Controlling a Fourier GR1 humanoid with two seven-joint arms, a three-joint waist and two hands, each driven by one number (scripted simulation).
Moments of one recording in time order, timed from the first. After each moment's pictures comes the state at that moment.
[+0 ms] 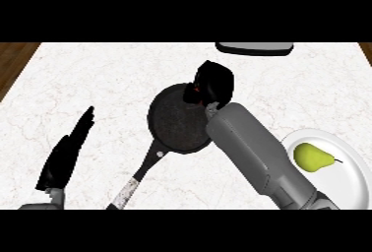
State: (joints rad) left arm 0.00 0.24 -0.06 -1.58 -0.15 0.03 0.15; right arm -0.93 0.00 0.43 -0.82 0.79 -0.33 0.83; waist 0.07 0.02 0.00
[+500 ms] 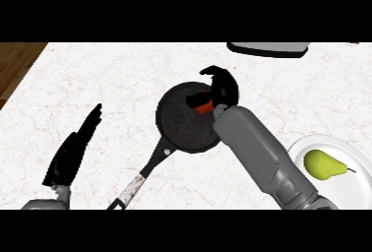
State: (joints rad) left arm -0.02 0.23 -0.09 -1.57 -0.16 0.01 0.14; right arm -0.91 0.00 0.34 -0.71 0.37 -0.52 0.67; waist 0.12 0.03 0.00
